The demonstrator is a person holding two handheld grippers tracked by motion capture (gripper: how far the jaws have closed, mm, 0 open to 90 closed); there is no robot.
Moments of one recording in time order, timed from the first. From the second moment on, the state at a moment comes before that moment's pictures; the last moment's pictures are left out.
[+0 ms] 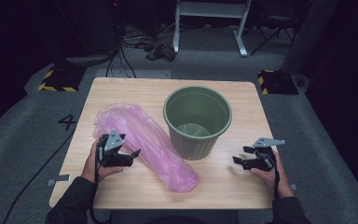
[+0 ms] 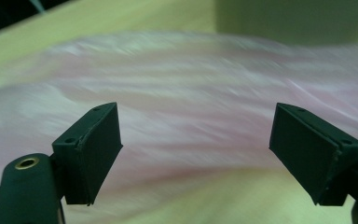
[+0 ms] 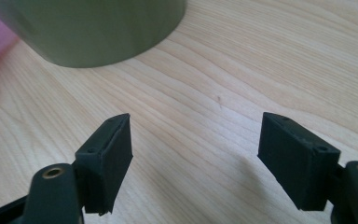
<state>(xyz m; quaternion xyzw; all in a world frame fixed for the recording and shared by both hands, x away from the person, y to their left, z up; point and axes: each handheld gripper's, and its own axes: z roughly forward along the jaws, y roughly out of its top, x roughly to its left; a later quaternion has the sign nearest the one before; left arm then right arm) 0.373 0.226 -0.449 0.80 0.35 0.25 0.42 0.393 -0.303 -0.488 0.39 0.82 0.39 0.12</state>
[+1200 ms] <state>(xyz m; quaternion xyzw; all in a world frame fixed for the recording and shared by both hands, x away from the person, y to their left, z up) 0.404 0.229 -0.492 0.85 0.39 0.18 0.31 0.396 -0.300 -0.497 0.38 0.83 0.38 0.12</state>
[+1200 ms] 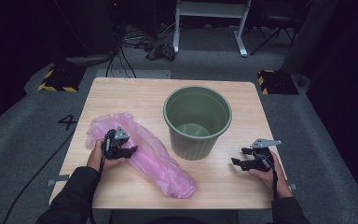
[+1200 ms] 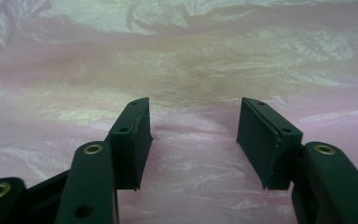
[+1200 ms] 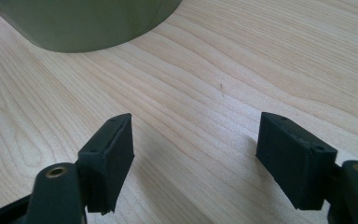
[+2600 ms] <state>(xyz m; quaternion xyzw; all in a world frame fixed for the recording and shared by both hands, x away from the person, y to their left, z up) 0.331 0.156 -0.495 0.89 0.24 0.16 0.34 0.396 -0.293 -0.498 0.38 0.84 0.38 0.12</state>
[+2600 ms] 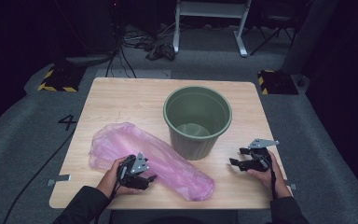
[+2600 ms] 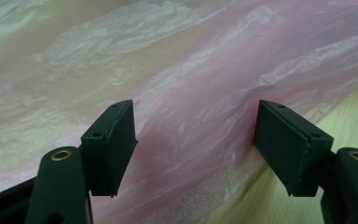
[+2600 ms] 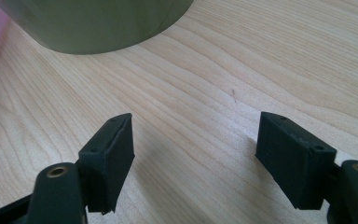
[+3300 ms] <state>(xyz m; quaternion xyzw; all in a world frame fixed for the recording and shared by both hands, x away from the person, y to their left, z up) 0.347 0.155 -0.471 0.92 0.20 0.13 0.32 0.394 -0.297 -0.498 0.37 0.84 0.39 0.11</state>
